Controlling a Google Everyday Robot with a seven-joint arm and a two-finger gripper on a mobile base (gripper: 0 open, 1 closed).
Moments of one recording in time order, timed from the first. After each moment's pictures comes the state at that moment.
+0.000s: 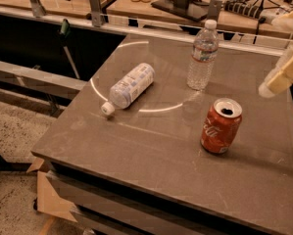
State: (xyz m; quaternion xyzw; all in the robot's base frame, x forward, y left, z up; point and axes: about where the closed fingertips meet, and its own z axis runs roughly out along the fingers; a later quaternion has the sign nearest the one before) arm 0.501 -0.243 0.998 -0.54 0.78 0.05 0.32
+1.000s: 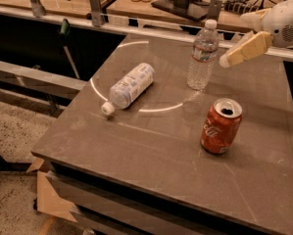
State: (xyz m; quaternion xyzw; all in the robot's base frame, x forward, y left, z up) arm 0.618 -0.216 0.978 -0.46 0.74 0.18 0.45
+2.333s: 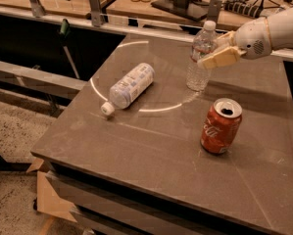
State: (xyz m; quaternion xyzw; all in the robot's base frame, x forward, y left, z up) arm 0.644 -0.178 0.922 -0.51 0.71 0.26 0.41
